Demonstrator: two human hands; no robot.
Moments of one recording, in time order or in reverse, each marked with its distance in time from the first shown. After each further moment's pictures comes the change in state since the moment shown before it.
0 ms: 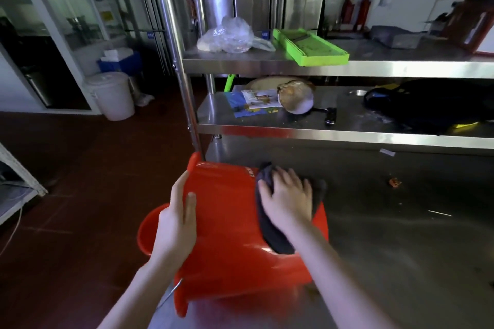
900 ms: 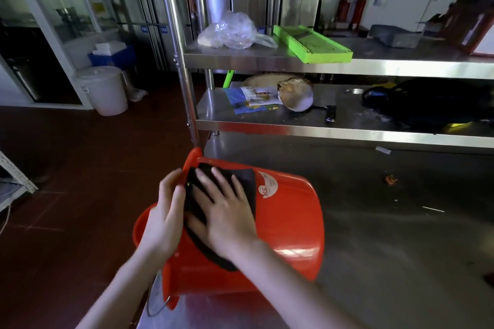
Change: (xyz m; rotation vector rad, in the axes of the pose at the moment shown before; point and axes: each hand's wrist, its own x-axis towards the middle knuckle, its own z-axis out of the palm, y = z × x) left_hand 0.011 -0.017 -0.024 -0.085 -0.060 0.000; right_hand -0.048 -0.097 0.032 -0.001 0.030 -0.572
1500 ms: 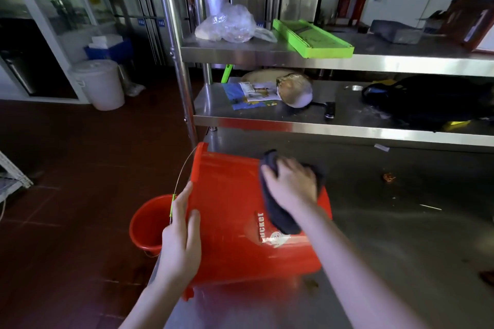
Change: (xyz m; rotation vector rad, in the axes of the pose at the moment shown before) left_hand -0.038 -0.014 0.039 -0.020 0.065 0.045; right_hand 0.010 0.123 -0.035 -0.014 -0.066 0.586
